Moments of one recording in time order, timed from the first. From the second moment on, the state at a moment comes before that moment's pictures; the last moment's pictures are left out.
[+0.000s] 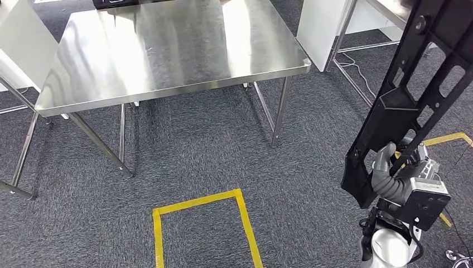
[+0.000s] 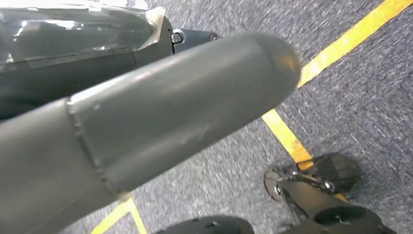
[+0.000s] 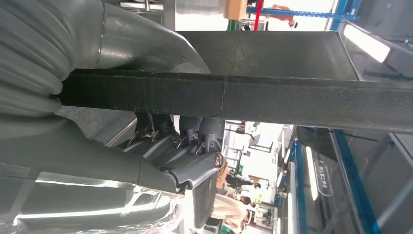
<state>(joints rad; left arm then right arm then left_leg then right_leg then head) -0.05 -0.13 0.30 -0.19 -0.50 0.17 -0.06 -0.09 0.13 0.11 -1.69 0.37 -0.26 -0.42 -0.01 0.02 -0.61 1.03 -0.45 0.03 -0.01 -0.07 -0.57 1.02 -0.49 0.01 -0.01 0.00</state>
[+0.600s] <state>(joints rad) -0.05 -0.13 0.31 -0.19 -0.49 0.17 -0.06 -0.07 0.12 0.09 -1.69 0.37 -0.25 -0.43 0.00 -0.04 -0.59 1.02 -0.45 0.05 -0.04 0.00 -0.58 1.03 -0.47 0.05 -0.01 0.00</state>
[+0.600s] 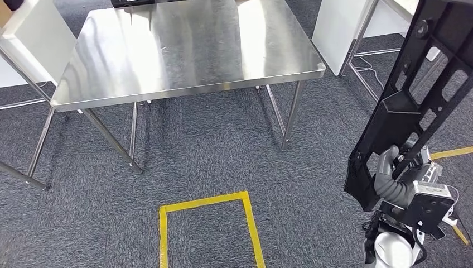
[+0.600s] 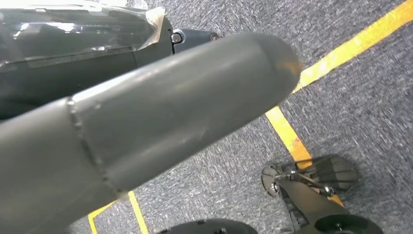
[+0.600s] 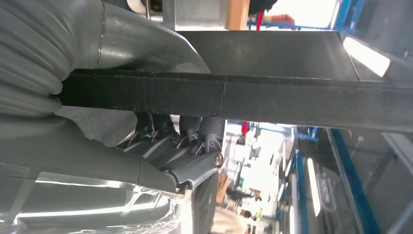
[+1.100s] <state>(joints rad) -0.05 -0.13 0.39 -0.19 -0.39 0.16 -0.11 -0.07 0.12 0.09 -1.69 0.40 -0.26 -0.43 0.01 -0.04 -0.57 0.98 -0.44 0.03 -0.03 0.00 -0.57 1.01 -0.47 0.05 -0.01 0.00</state>
